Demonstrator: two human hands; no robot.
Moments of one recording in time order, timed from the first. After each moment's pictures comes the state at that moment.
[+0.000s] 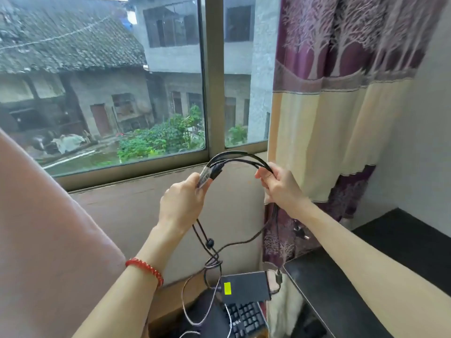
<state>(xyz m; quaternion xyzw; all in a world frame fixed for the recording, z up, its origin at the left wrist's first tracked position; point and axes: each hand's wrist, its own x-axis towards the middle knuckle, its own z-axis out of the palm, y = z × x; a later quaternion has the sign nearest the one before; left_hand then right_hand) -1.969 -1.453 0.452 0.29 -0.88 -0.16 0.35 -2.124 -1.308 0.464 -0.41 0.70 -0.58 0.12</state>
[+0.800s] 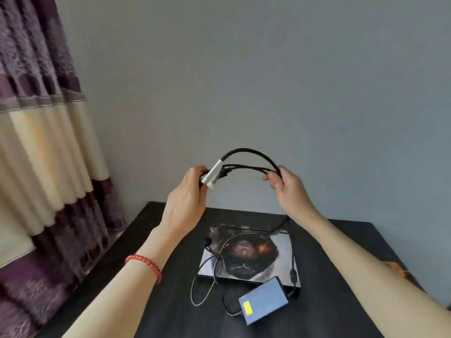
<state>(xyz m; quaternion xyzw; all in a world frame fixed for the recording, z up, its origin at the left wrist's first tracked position) -2.168 -0.906 0.485 -0.31 -0.84 -0.35 0.29 -2.119 -0.690 0.492 -0.02 0.84 -0.44 -0.31</state>
